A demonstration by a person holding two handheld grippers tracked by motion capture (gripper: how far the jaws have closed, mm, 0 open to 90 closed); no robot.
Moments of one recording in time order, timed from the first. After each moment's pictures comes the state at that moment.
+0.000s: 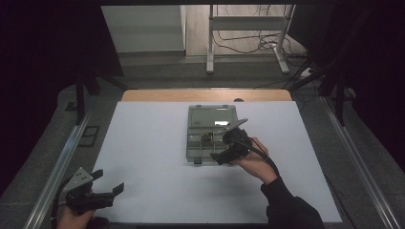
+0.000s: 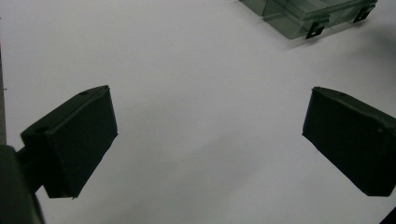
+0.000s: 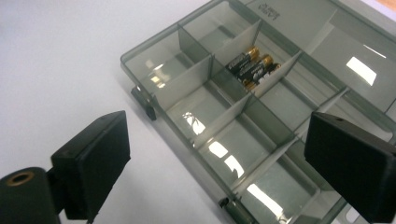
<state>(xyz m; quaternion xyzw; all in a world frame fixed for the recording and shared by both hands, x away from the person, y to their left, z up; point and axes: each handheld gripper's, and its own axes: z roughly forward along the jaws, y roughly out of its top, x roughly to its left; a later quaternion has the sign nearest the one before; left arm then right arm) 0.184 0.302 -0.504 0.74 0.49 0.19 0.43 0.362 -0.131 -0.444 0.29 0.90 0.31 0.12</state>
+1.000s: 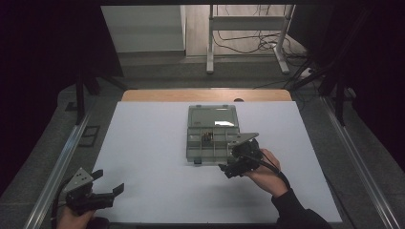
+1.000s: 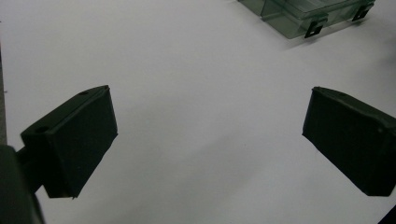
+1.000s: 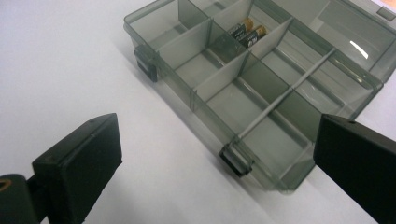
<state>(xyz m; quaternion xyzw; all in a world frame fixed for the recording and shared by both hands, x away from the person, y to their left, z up) 0.183 0.301 -0.503 0.74 0.49 0.19 0.43 0.327 -0.159 -0.450 0.29 0.90 0.31 0.15</state>
